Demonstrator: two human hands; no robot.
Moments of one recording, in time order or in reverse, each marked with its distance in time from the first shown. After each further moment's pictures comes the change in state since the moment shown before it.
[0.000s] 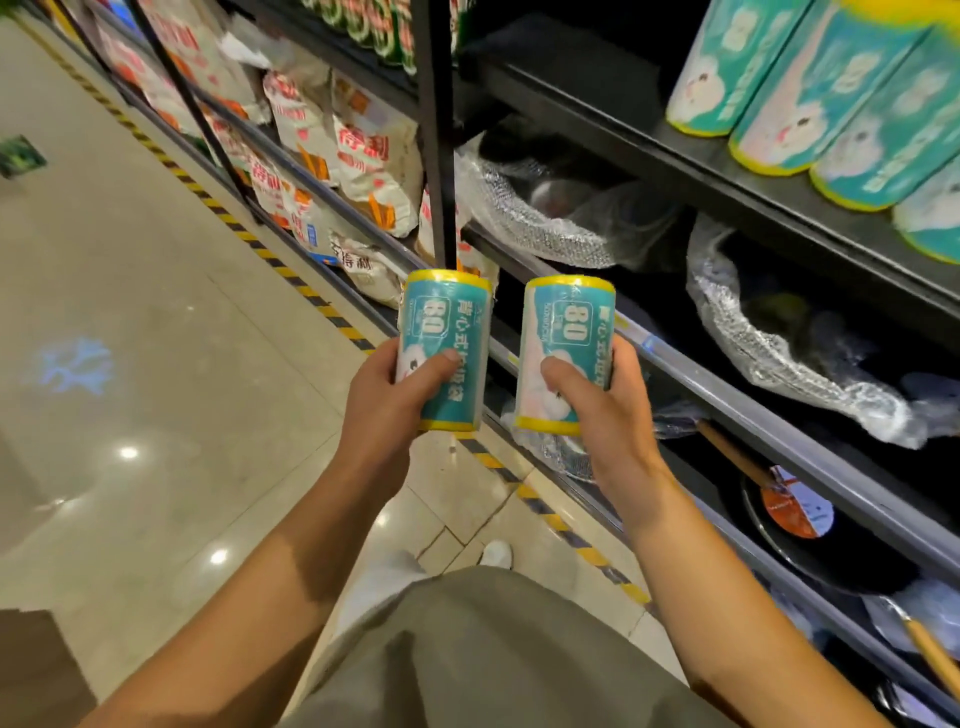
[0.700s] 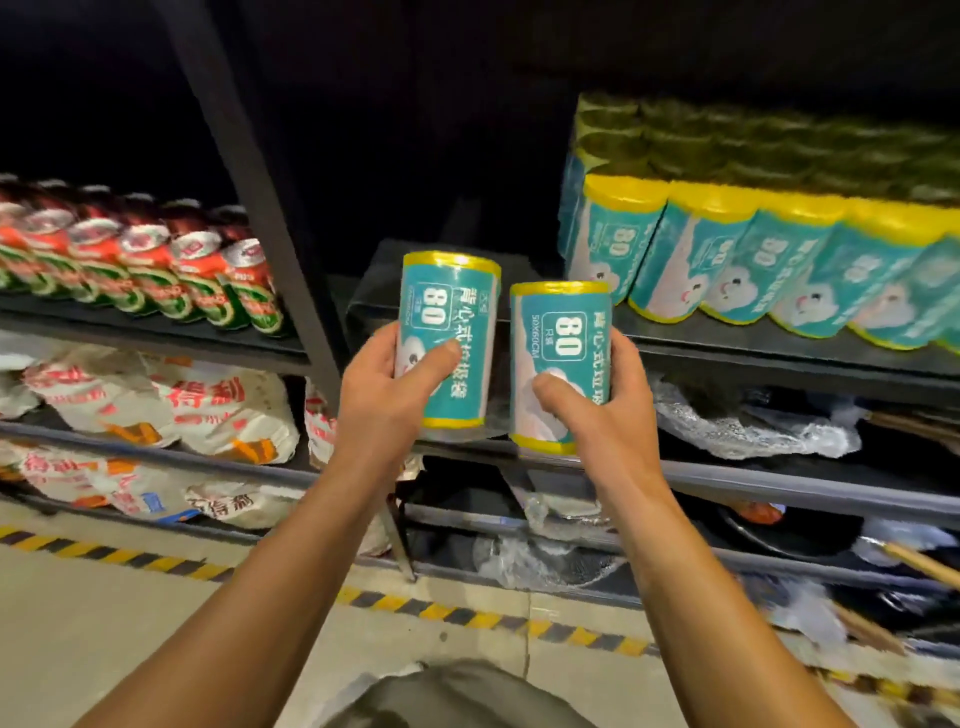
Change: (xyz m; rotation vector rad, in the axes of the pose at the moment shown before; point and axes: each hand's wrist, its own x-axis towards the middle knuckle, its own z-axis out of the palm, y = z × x) left_hand 0.236 0.153 0.053 0.096 -0.592 0.284; right_hand 0.127 -0.112 0.077 0.042 0.592 -0.331
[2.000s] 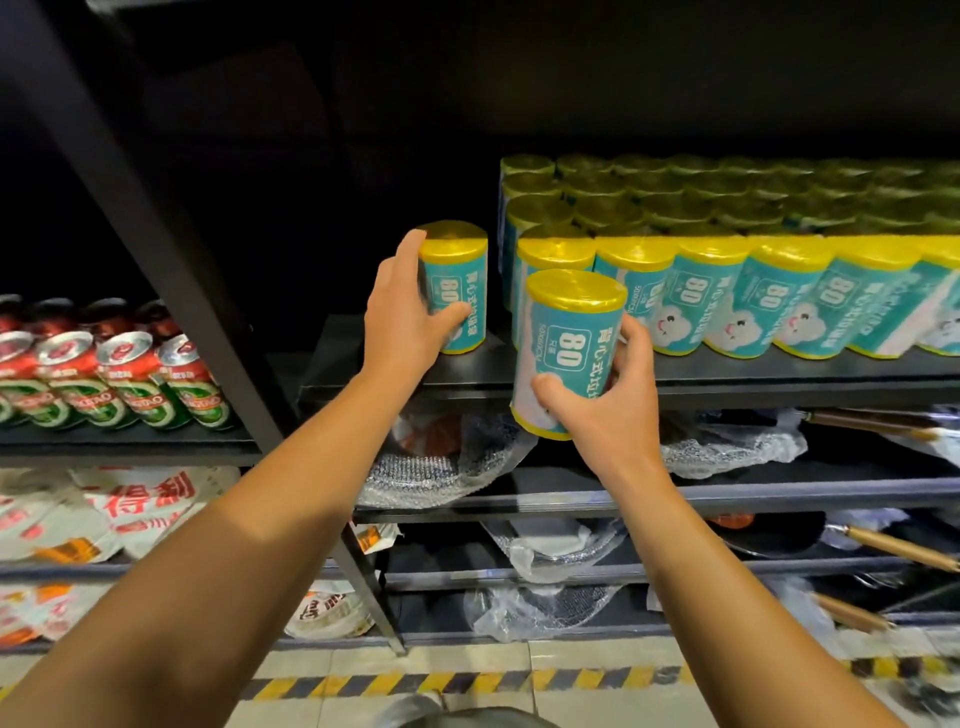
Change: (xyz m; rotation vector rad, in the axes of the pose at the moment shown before) left_hand 0.157 0.012 0.064 0.692 -0.018 0.539; right_hand 0.047 -0.019 -0.019 -0.176 0.248 -0.216
